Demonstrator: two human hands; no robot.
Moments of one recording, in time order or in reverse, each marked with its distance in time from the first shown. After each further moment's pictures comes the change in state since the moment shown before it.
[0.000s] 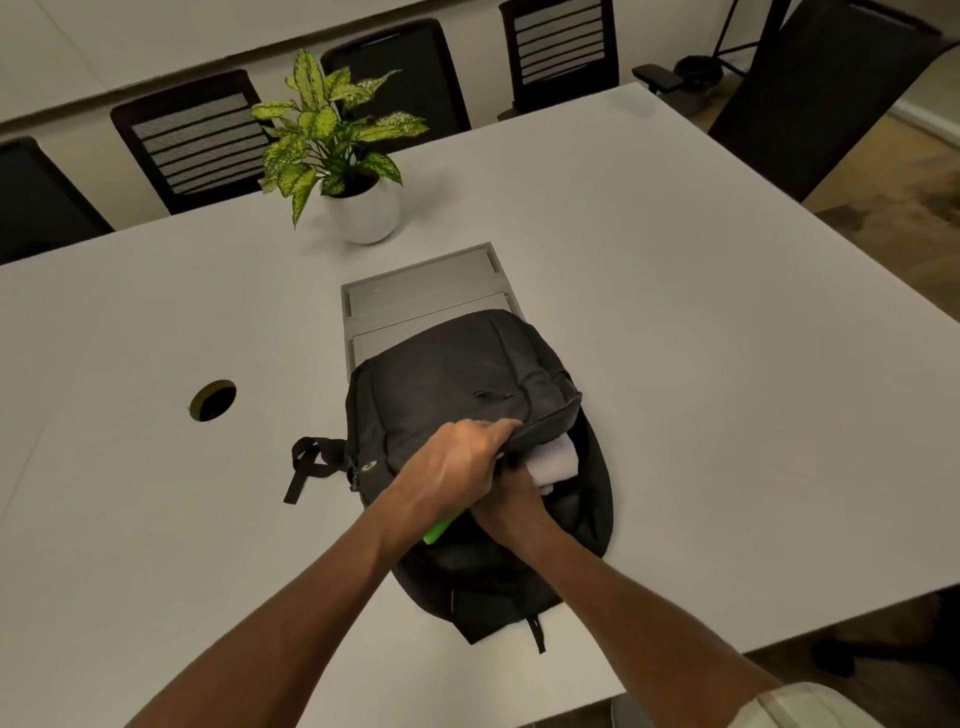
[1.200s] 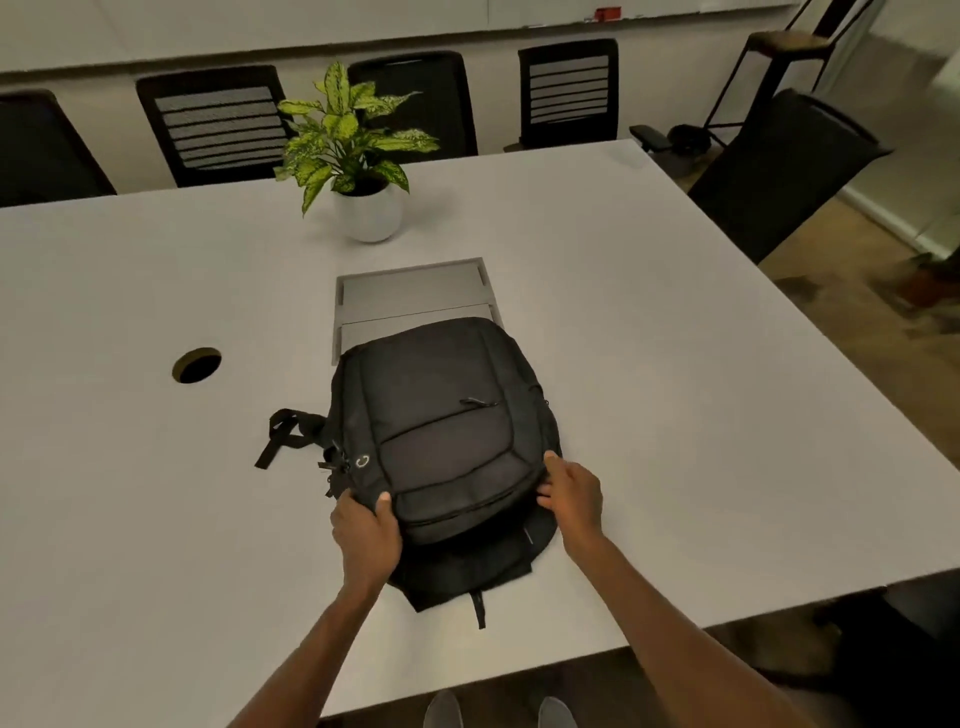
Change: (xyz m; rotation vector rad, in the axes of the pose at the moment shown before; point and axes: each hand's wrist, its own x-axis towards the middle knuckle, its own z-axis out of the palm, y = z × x) left_hand -0.113 0.007 0.099 -0.642 0.486 -1.222; right_hand -0.095 0.078 -0.022 1.511 0.288 1.010
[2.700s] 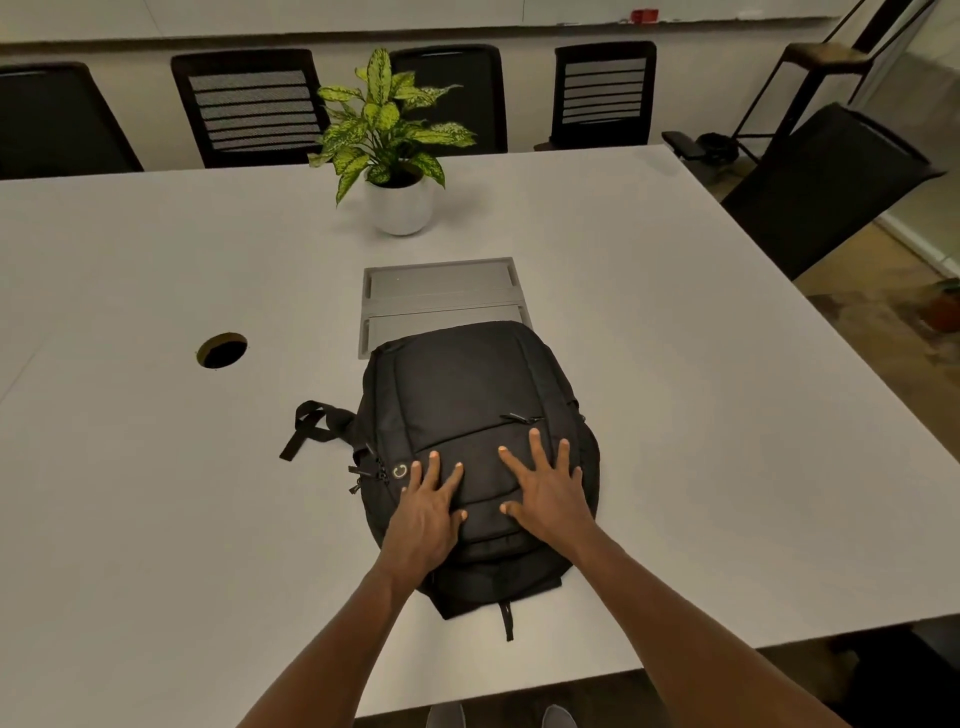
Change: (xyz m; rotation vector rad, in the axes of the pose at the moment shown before) left_hand 0.028 0.002 0.011 0.767 -0.391 0.665; right_hand 0.003 -0.010 0.060 -1.417 -0.384 -0.547
